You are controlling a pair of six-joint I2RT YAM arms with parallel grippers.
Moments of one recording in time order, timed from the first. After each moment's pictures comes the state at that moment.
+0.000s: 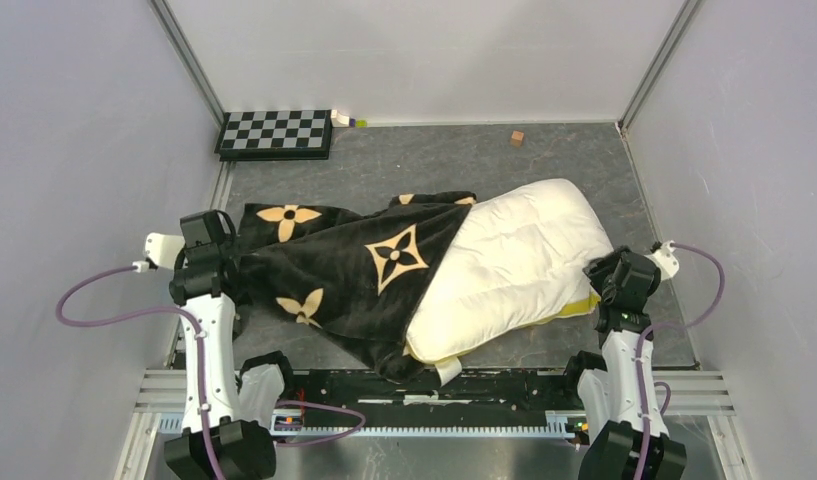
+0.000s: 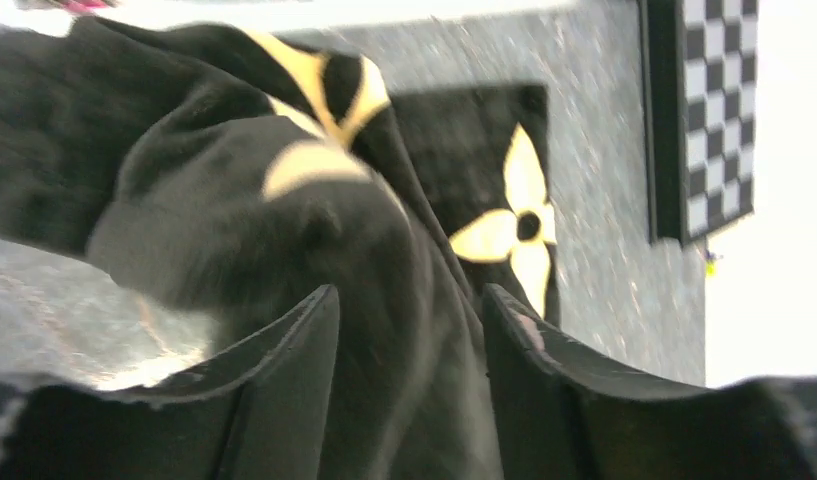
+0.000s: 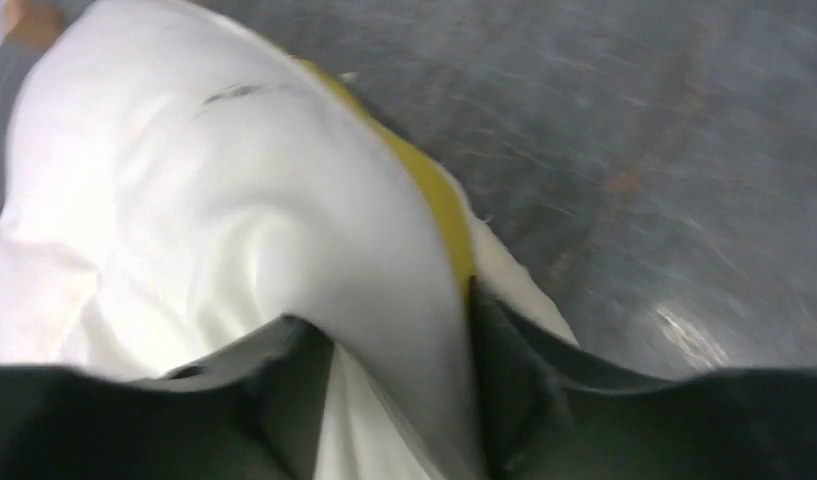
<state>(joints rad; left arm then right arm) 0.30 0.84 0.88 -0.82 -0.46 -1.11 -0.31 0.69 0.30 -0.18 0.20 0.64</state>
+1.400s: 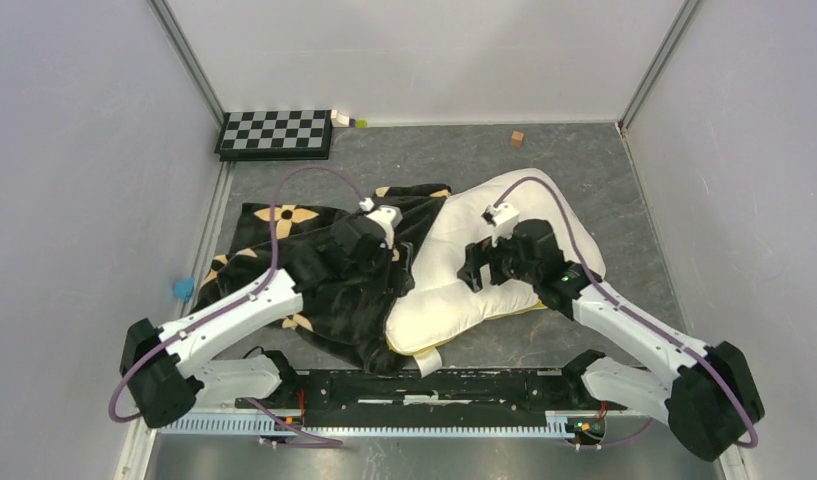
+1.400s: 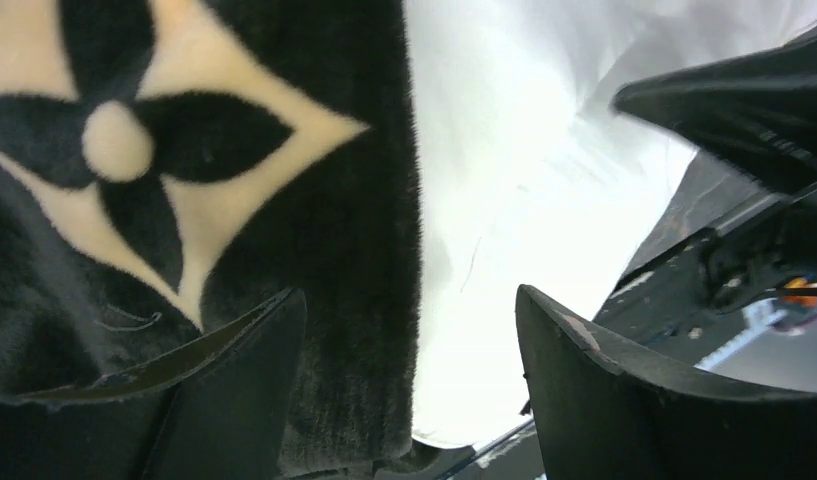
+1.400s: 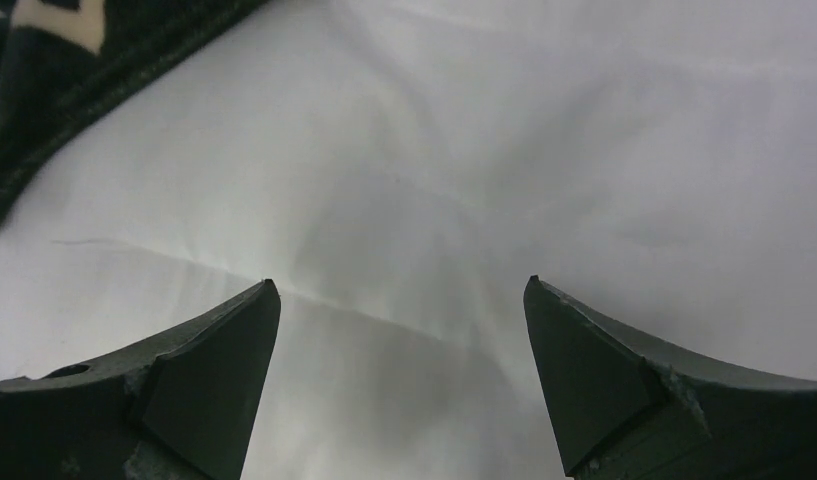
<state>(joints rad) -0.81 1.12 0.90 -0.56 -0.03 -0.52 0.53 1.03 0.61 -0.13 -0.19 0.16</state>
